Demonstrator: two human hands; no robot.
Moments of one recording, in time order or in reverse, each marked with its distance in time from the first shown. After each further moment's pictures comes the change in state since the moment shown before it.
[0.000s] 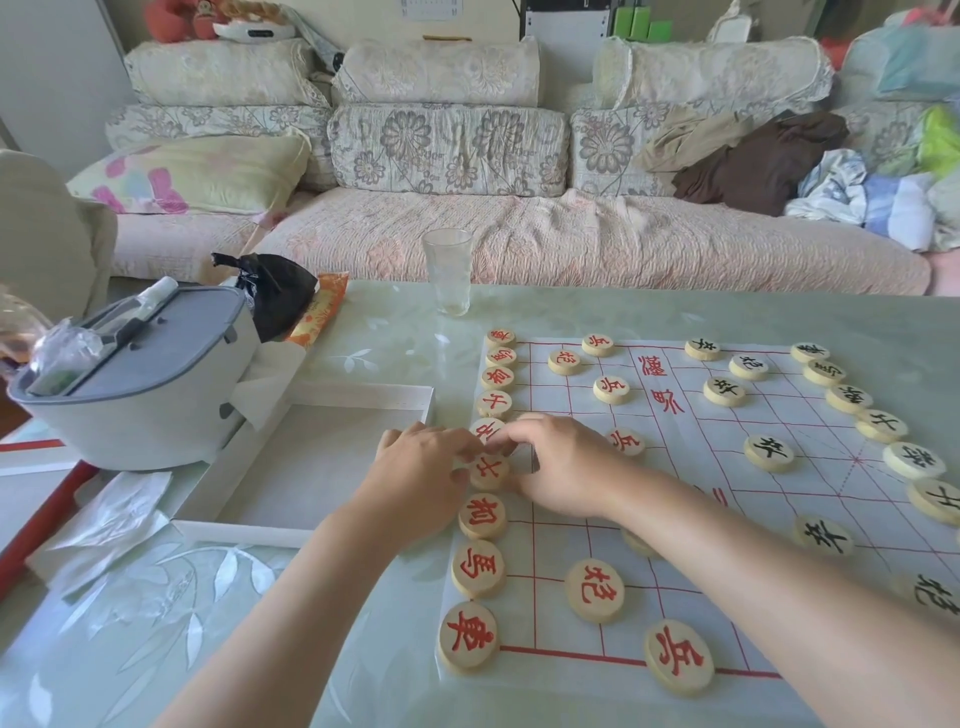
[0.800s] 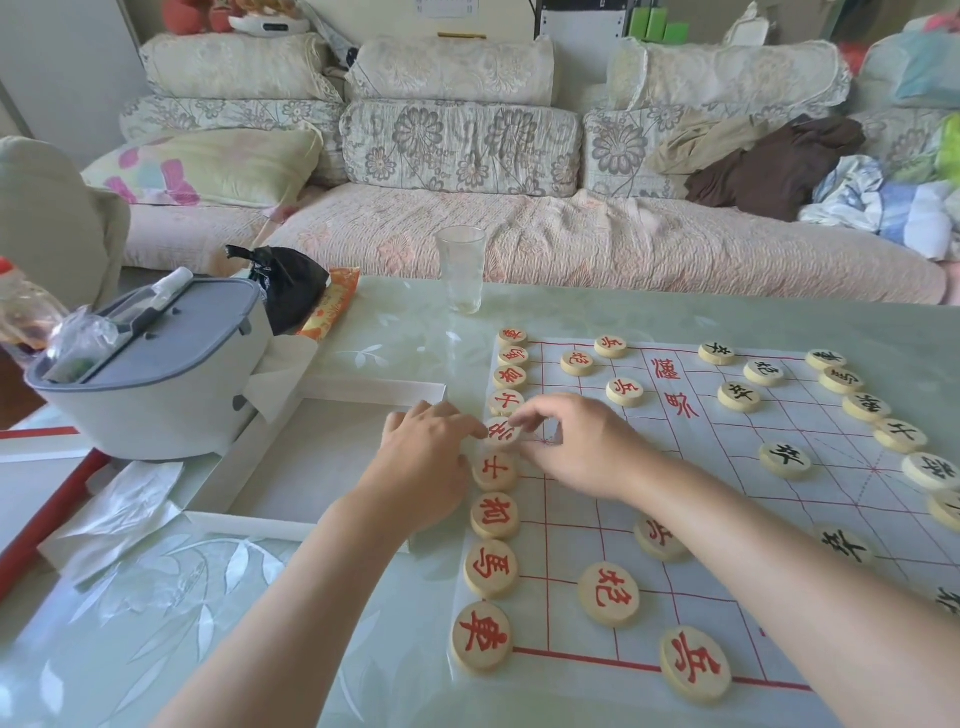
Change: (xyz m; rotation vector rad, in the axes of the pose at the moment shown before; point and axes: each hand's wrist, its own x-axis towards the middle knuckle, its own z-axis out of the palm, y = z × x) left_hand 0.005 -0.005 -0.008 0.074 0.042 0.009; right_hand 0.007 0.006 -0.010 0.105 0.110 0.019
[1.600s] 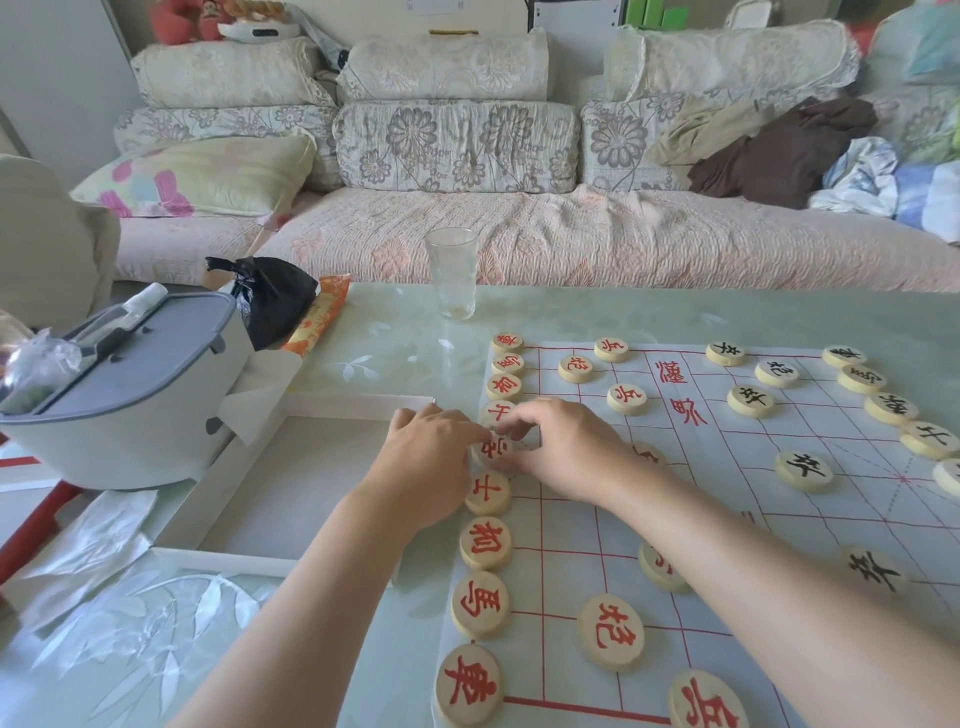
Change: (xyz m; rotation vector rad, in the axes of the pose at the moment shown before) left_hand 0.036 -0.002 0.019 0.067 -0.023 0.081; right_hand 0.030 0.014 0.013 0.016 0.006 0.079
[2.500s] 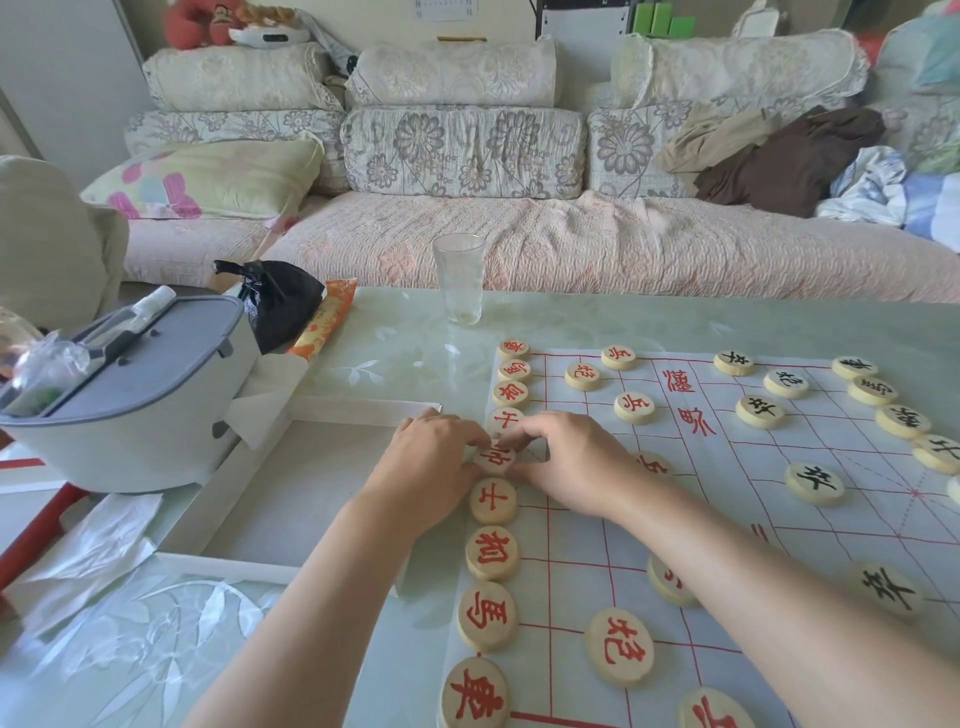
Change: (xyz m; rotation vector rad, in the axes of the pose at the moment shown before) left_hand 0.002 -0.006 -0.001 -0.121 0.021 -0.064; right_hand 0.001 0.005 0.004 0.002 -0.008 -0.033
